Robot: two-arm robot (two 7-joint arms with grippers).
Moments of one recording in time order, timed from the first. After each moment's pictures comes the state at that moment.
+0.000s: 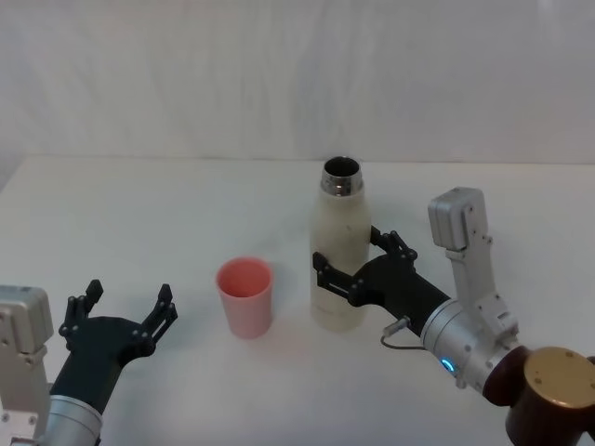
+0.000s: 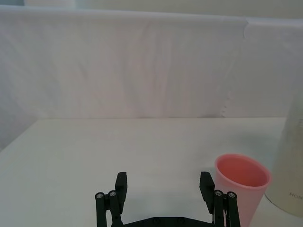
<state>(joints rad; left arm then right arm) 0.27 0.24 0.04 -1.85 -0.25 -0.02 -0.02 0.21 0.16 -0.42 -1.52 0.22 0.11 0.28</state>
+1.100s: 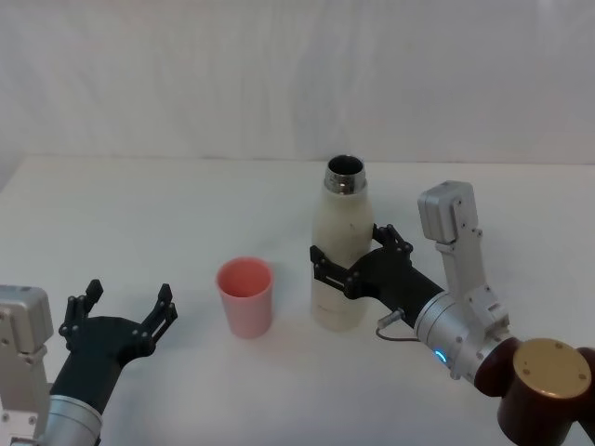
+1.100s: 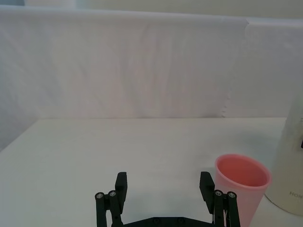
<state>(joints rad) 0.27 0.24 0.04 -1.85 -0.25 -0.02 -0.02 0.24 0.14 -0.42 -1.49 0.19 0.10 0.26</state>
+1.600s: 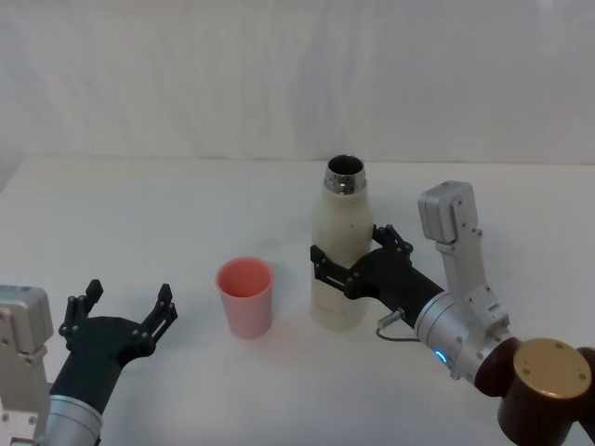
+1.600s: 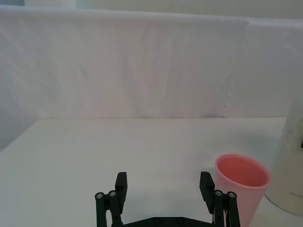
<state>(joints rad) 0.27 0.24 0.04 -1.85 -0.25 -0.02 -0.02 0.24 0.14 -0.42 -1.49 0.19 0.10 0.26</state>
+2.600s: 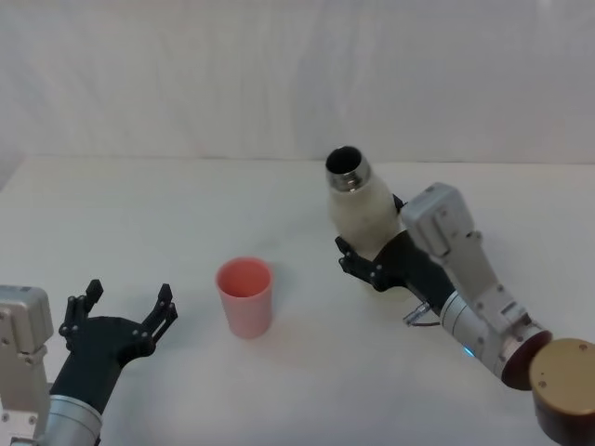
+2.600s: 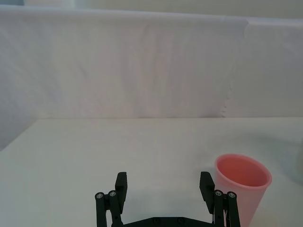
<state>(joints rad) 0.27 0.24 0.04 -1.85 -0.25 -0.02 -0.02 0.20 0.23 -0.44 -1.66 -0.07 0.13 0.19</state>
